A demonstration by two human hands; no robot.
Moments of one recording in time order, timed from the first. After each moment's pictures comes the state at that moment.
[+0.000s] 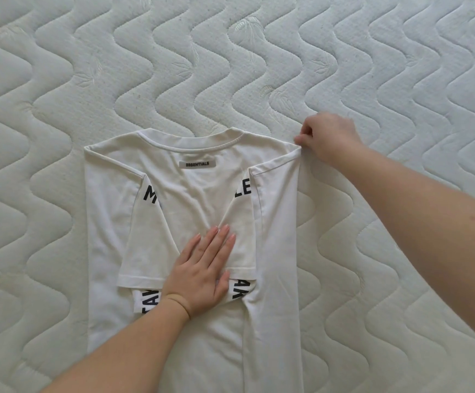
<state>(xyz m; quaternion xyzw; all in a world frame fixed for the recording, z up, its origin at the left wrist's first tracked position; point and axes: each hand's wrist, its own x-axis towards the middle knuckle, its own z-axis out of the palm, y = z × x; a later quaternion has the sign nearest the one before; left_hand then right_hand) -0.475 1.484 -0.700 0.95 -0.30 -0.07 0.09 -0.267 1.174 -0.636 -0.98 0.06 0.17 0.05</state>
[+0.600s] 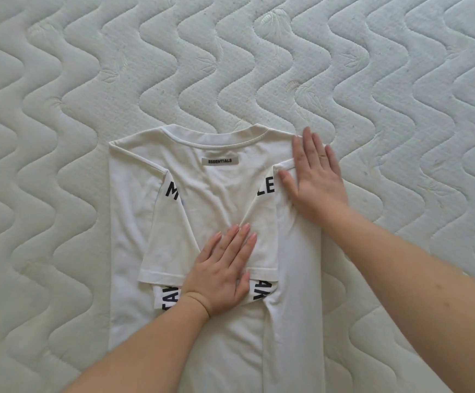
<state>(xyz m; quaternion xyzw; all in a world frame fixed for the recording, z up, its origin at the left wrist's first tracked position) -0.475 1.482 -0.701 0.95 -0.30 -0.07 0.08 -0.351 1.241 -0.685 -0.99 0.00 0.12 0.06</state>
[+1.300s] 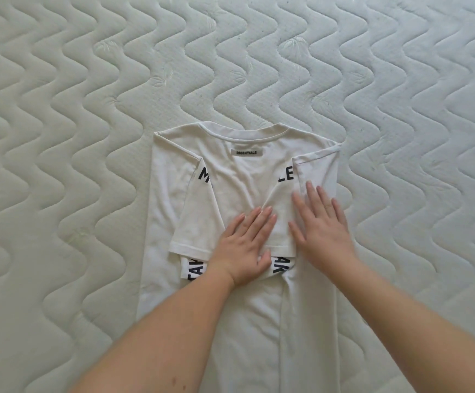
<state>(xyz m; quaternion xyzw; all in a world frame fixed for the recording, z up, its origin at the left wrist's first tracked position) -0.472 1.482 -0.684 0.94 -0.28 -0.16 0.08 -0.467 1.287 -0.648 -0.99 0.00 0.13 0.09</state>
